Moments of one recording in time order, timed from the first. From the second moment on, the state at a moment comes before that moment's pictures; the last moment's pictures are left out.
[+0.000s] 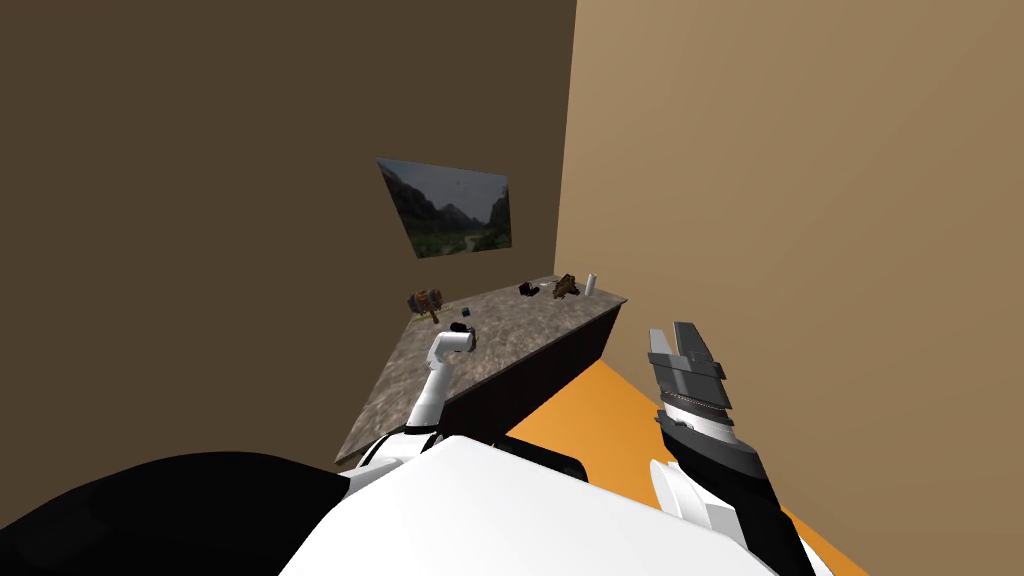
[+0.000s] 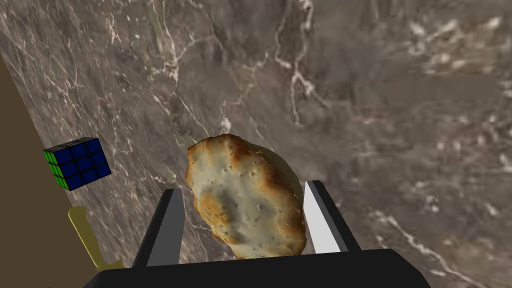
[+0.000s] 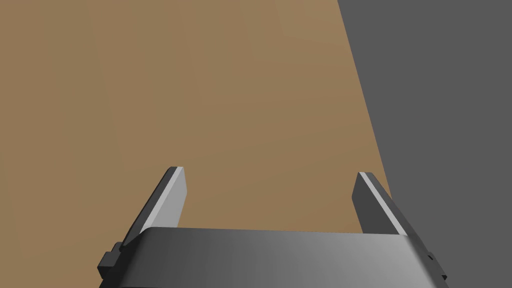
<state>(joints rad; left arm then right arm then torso) -0.20 0.21 0.27 -1.66 0.04 1.16 0.23 0.54 0.02 0.02 -2.25 0.08 -0.54 0.14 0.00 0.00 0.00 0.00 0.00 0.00</state>
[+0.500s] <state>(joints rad) -0.21 0.21 0.27 -1.66 0.04 1.15 0.22 0.54 0.02 0.02 -2.25 0.08 -0.54 0.14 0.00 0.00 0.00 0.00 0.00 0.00</state>
